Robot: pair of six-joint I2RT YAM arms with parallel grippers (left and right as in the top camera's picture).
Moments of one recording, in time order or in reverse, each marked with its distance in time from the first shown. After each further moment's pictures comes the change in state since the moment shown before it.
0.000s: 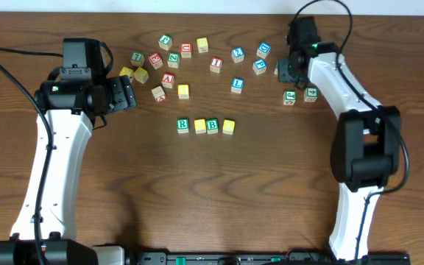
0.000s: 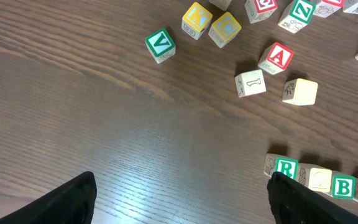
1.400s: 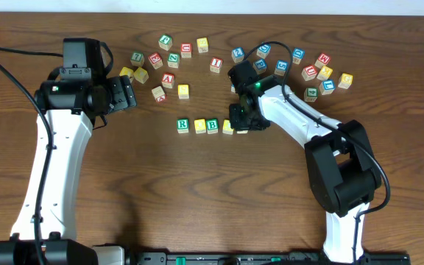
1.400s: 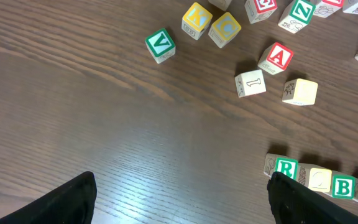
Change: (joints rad) left arm 0.000 0.000 0.000 0.000 0.000 0.000; right arm 0.324 -0.126 -0.285 -0.085 -0.175 0.274
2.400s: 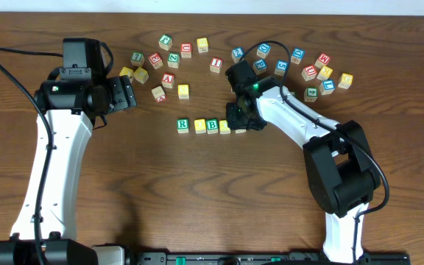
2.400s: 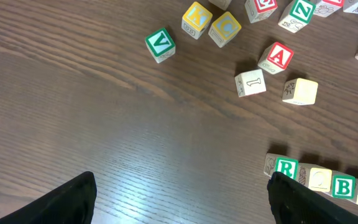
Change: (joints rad) left arm 0.000 0.000 -0.001 0.000 0.000 0.000; right arm 0.013 0.000 0.002 0.032 -0.009 0.004
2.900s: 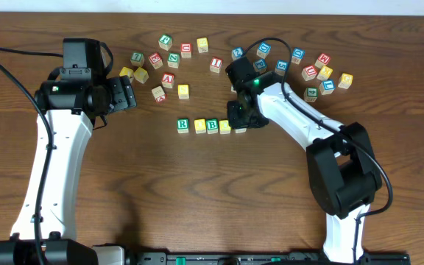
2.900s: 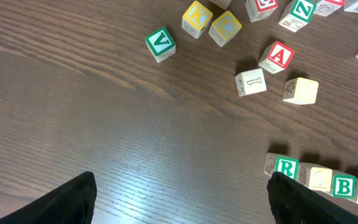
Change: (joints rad) left arm 0.000 0.000 -0.001 -0.002 0.000 0.000; right arm -0.004 -0.019 0.046 -0.095 0.010 0.000
